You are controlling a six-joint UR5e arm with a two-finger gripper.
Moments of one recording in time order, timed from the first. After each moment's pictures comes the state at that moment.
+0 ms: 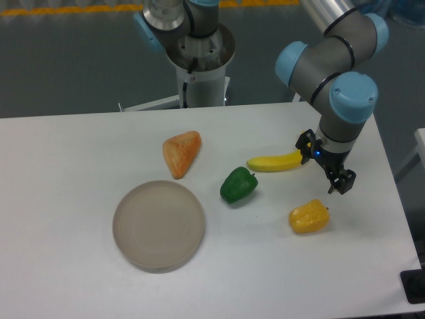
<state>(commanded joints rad) 2.41 -1.93 -1.51 -1.22 1.59 1.62</state>
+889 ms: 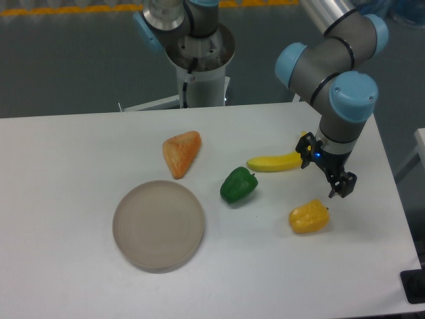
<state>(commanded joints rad) 2.41 -1.96 -1.48 -1.16 1.53 1.62</state>
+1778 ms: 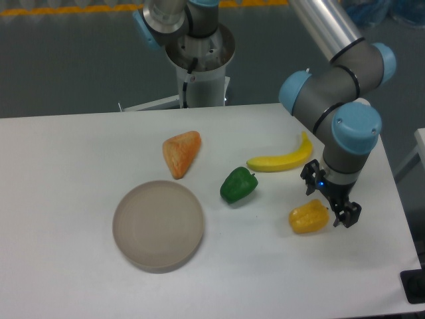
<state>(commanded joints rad) 2.36 -2.12 -1.34 -1.15 1.56 1.66</state>
